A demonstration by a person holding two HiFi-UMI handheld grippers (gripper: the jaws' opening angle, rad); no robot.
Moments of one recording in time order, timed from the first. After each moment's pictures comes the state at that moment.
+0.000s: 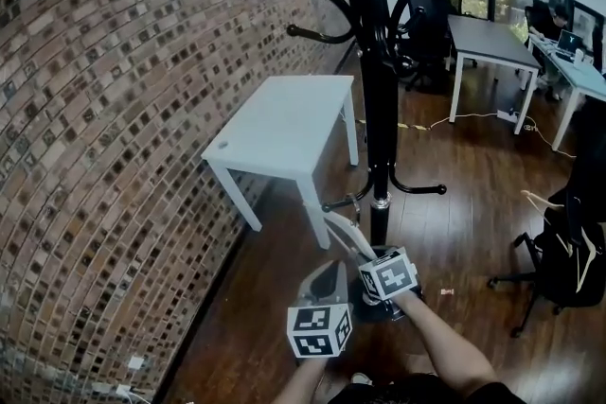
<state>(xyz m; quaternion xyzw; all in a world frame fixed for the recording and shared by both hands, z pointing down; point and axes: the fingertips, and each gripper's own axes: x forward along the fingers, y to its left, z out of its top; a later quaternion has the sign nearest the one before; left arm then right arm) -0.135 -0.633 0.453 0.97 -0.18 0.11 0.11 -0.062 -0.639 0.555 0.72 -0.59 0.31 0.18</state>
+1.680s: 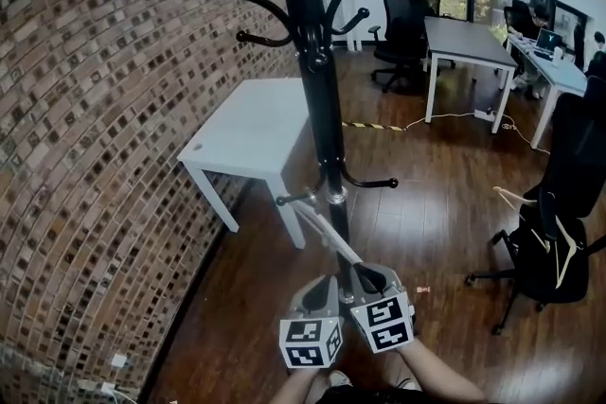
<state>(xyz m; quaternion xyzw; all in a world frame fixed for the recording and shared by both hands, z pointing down) -0.121 -0.540 0.475 0.97 -0.15 0.13 0.12 -0.076 -0.521 0.481 0.80 -0.57 0.14 0.13</state>
